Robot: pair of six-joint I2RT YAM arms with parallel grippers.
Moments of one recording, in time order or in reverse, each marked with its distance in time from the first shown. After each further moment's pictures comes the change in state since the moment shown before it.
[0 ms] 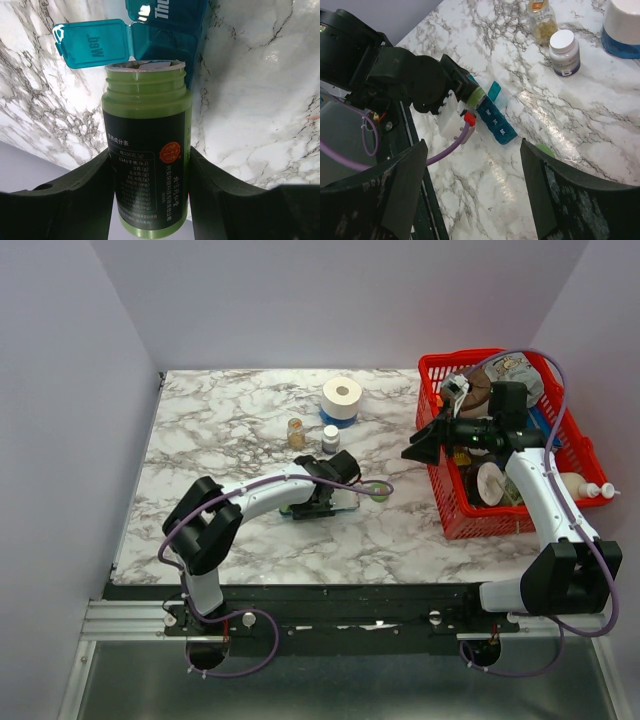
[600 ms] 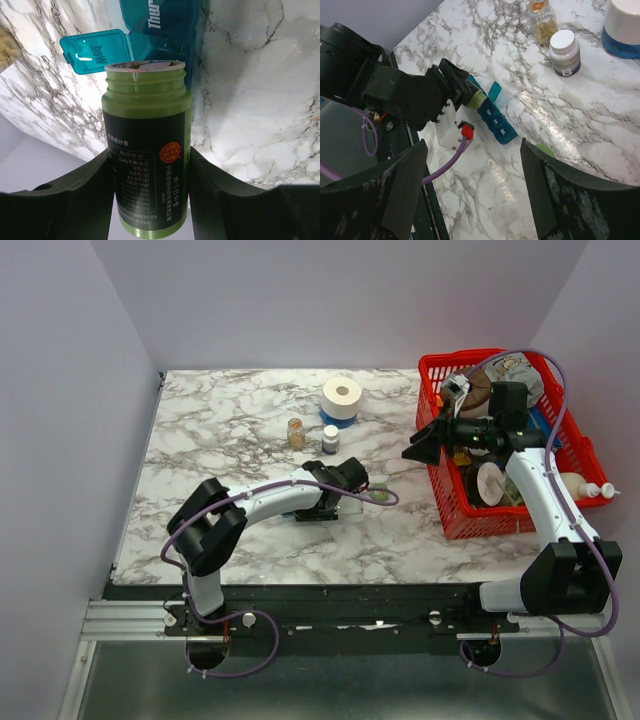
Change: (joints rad) left arm -0.059 0.017 0.012 -0.008 -0.082 0.015; right arm -0.003 0.000 0.000 -0.002 -0.005 0.000
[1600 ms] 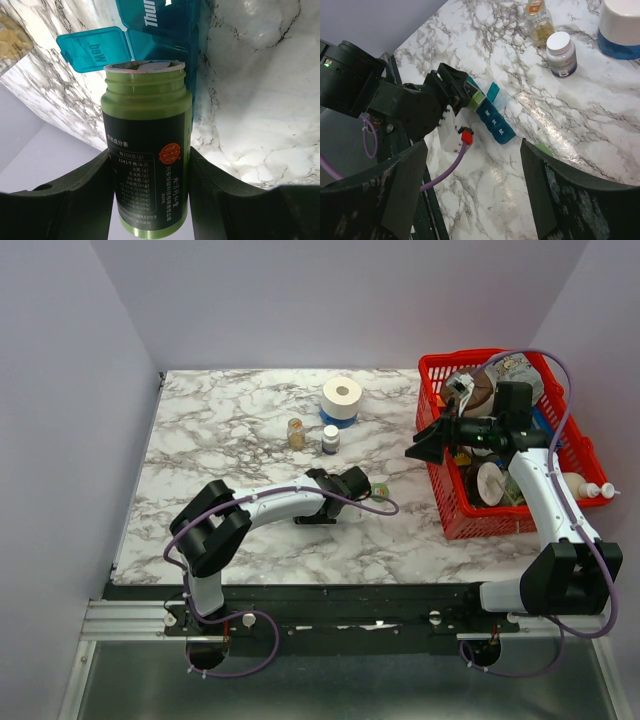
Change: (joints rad) left arm -0.035 0.008 -0.045 0.040 -0.102 0.006; right arm -0.026 -0.003 0.000 0.000 -0.019 0.000
